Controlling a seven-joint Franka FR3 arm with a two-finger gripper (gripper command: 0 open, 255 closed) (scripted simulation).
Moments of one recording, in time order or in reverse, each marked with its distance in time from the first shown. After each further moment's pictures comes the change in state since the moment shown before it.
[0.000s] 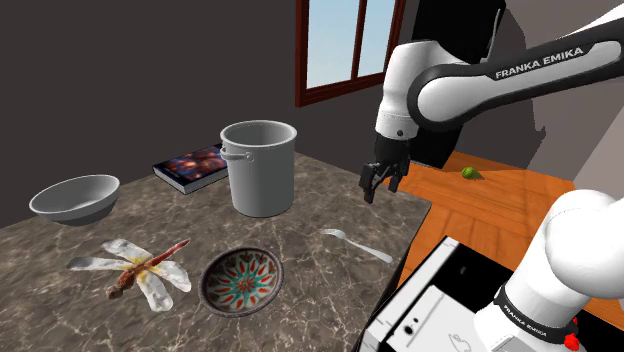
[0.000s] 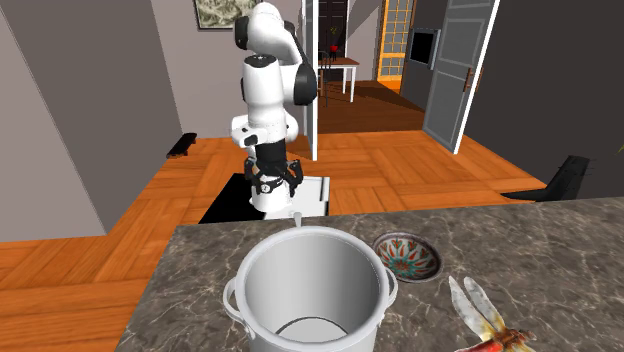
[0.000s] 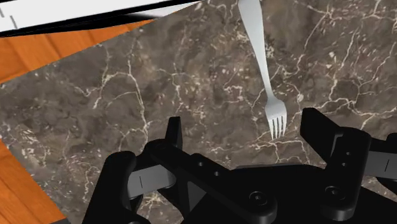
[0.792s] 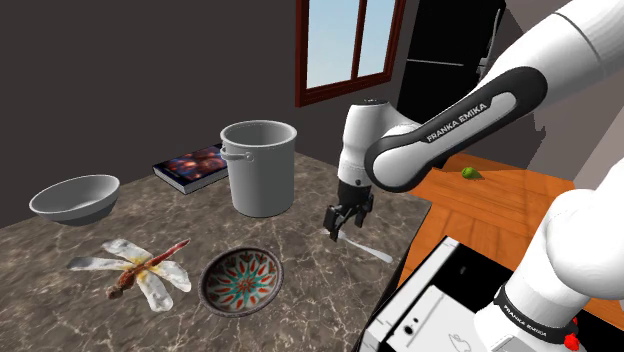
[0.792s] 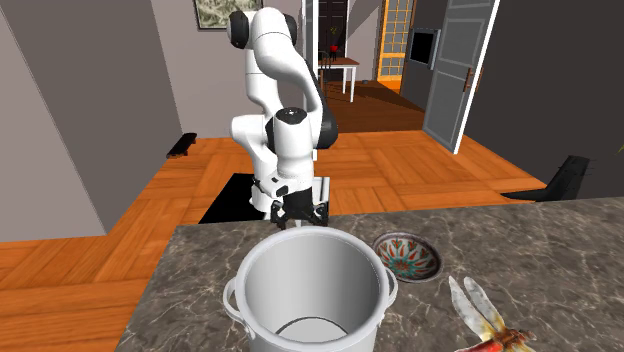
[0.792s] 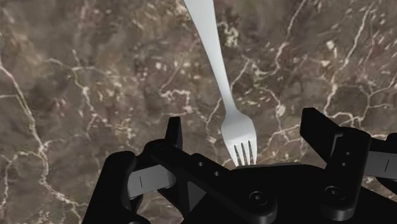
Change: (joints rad) arm 0.031 0.349 0.125 0.003 0.004 0.366 0.102
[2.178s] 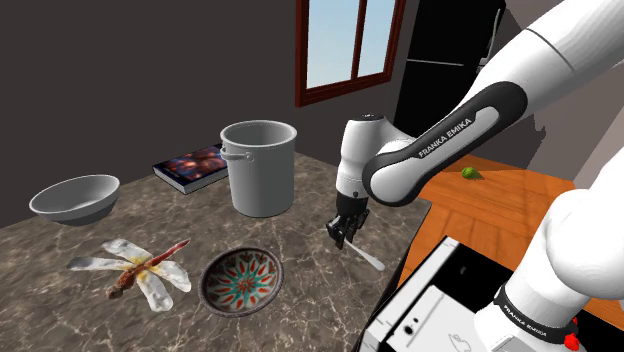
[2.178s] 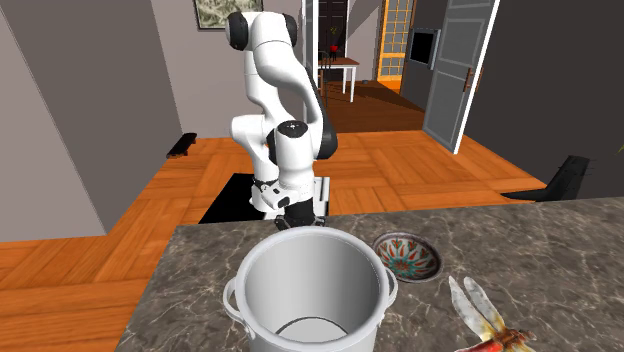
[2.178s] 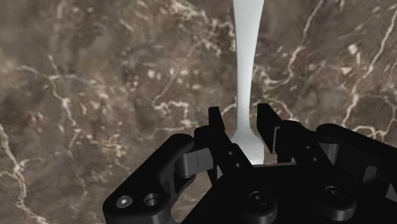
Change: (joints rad) arm -0.003 0.072 0.011 -0.022 -0.015 0.095 0.014
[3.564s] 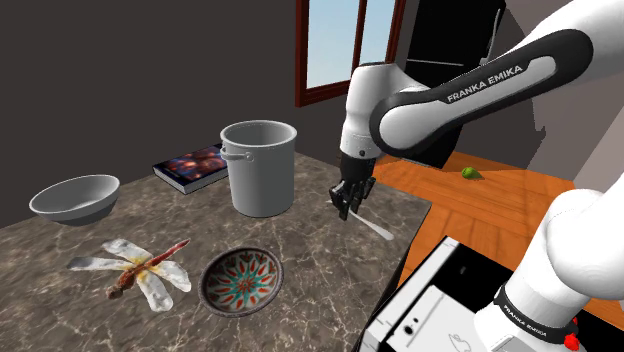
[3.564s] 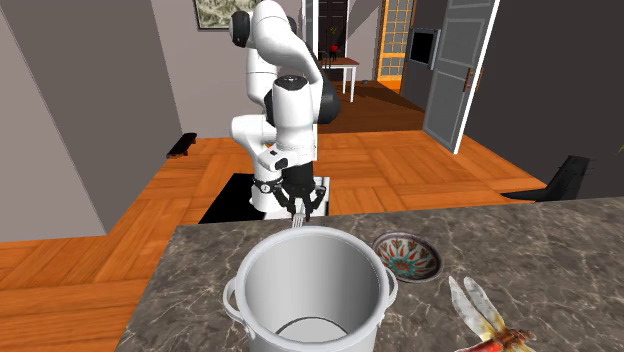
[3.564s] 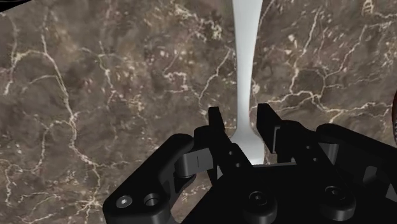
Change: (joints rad) arm 0.009 -0.192 -0.030 0.110 0.026 -0.299 -0.020
